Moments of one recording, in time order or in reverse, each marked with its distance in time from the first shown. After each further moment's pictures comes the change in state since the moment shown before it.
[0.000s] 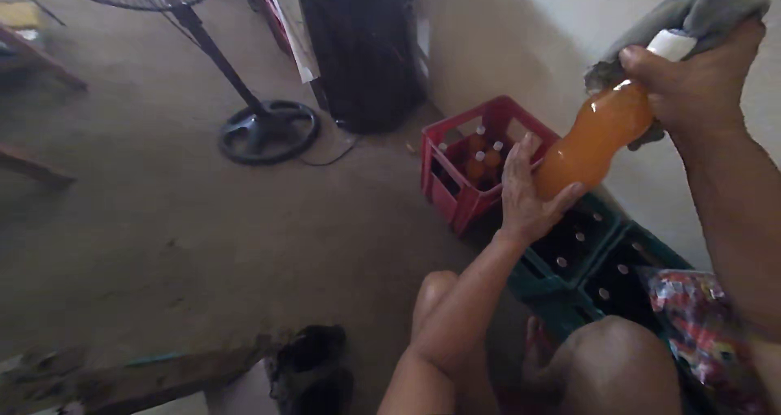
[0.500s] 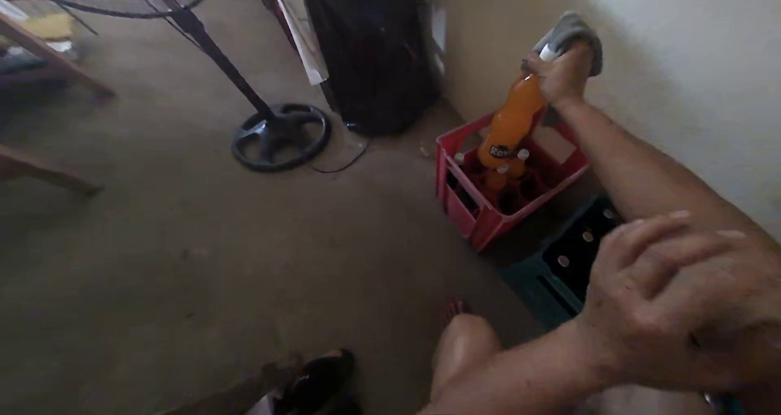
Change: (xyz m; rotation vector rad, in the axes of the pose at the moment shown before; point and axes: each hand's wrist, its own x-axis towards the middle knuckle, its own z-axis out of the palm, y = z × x) left_hand 0.000 0.066 0.001 -0.112 -0.062 0.186; right_hand 0.079 0.159 0.186 -0.339 -0.069 0.376
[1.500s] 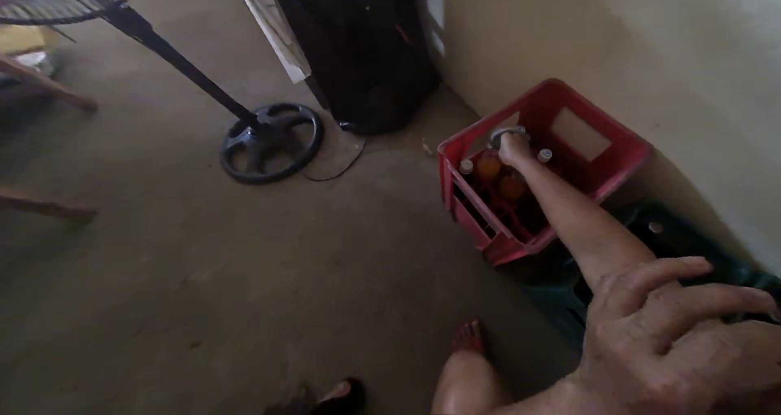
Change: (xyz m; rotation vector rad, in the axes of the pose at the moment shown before) left_hand 0.005 -0.086 -0.019 0.093 0.023 0.029; right_hand -0.027 0.142 0.184 -0.381 -0.768 0.203
